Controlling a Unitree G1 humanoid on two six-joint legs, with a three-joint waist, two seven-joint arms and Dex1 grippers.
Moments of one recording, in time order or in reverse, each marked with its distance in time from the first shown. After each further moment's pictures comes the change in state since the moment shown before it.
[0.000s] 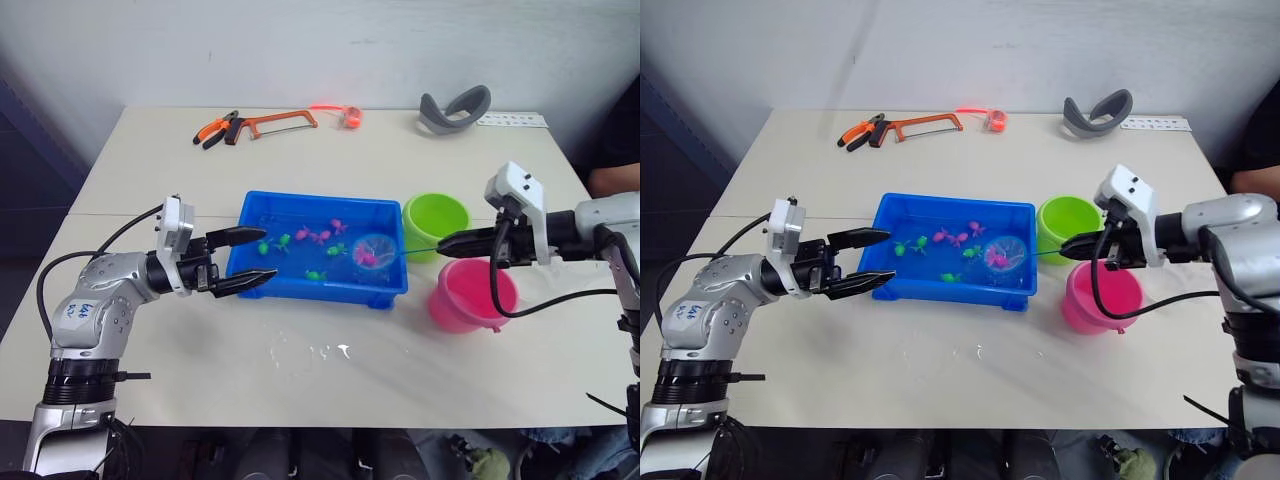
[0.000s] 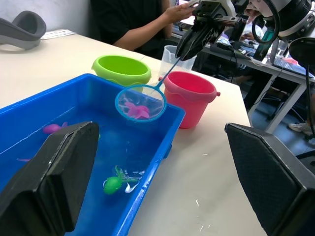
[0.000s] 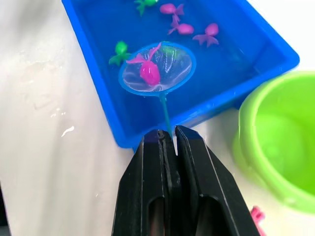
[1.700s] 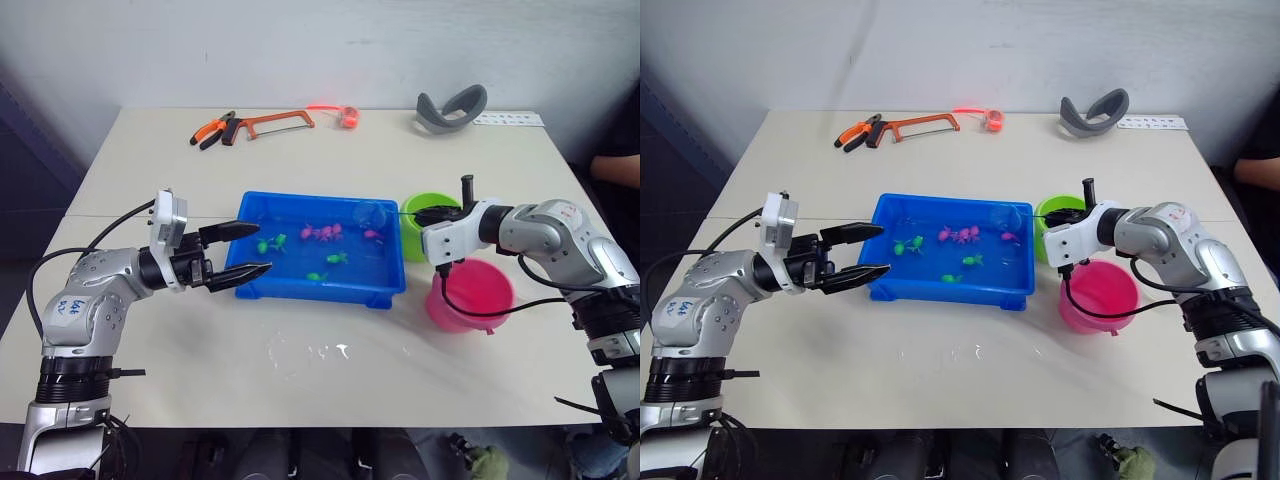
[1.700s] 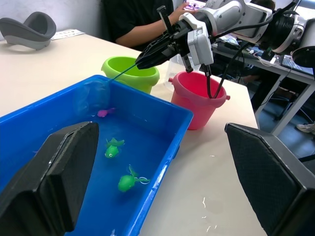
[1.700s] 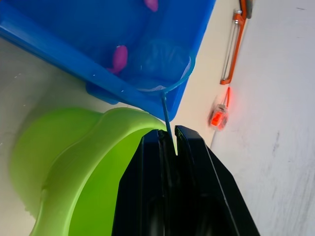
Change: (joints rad) left arm 0.000 0.024 0.038 -0.002 -0.001 0.028 0.023; right arm -0.164 0.101 0.340 0.474 -0.868 -1.439 -0.530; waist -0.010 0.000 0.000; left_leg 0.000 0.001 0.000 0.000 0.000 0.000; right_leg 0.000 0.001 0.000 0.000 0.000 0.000
